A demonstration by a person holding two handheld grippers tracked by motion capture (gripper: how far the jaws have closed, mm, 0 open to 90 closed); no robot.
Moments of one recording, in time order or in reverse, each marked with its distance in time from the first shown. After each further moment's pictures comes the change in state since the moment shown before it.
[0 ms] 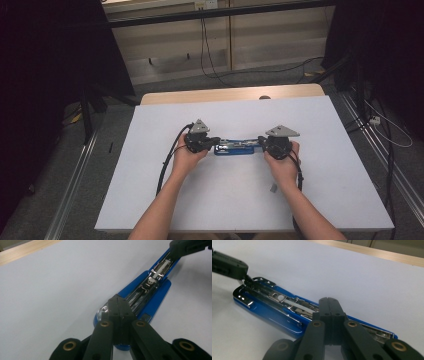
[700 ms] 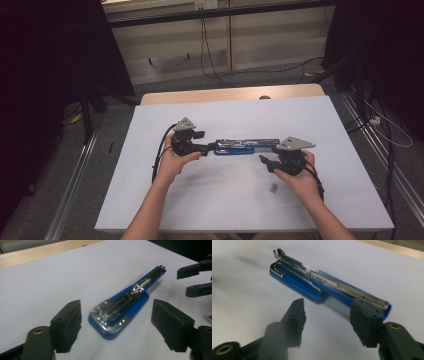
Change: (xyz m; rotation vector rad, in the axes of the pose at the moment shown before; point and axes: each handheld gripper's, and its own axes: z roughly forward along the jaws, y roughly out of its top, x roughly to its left) left arm -0.005 0.005 -0.050 -0.020 0.004 -0.094; right arm -0.003 -0.021 -0.052 0.036 0.135 -0.076
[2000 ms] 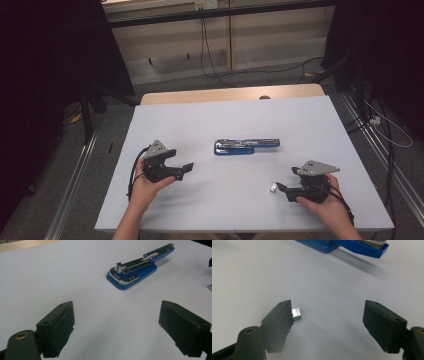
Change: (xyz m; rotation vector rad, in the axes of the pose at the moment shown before) left arm -0.008 -0.059 -0.069 -0.007 0.111 -0.008; right arm -0.002 -0.054 -0.052 0.078 0.057 -0.025
